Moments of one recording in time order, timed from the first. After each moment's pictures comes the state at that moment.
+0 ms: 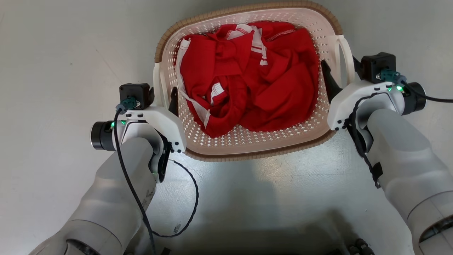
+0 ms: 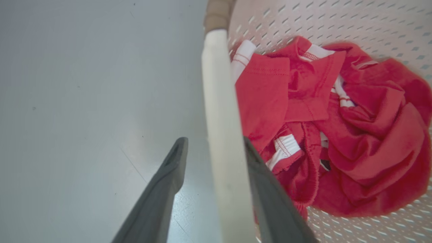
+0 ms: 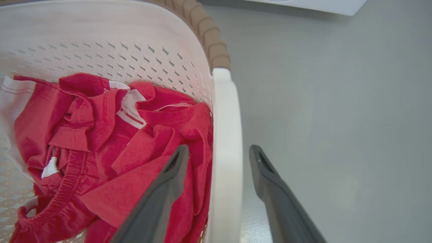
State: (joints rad) left arm -0.97 0.03 -0.89 1.06 -0.94 0.06 -0.22; right arm -1.07 -0.07 0.49 1.17 0.43 0.13 -0.20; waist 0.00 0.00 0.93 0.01
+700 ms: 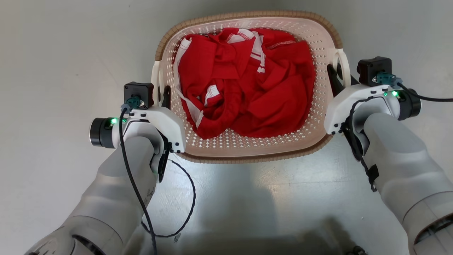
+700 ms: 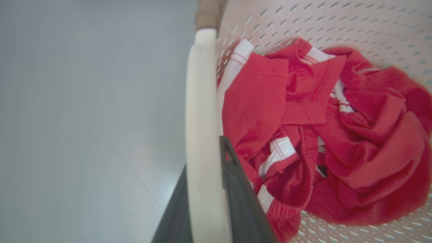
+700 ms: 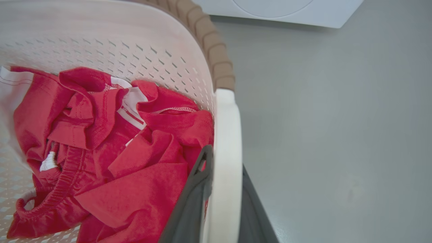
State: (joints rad) left arm -1.00 0.02 -0.99 1.12 -0.97 0.05 -0.25; right arm -1.08 -0.05 0.53 1.22 0.50 0.13 -0.20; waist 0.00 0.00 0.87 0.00
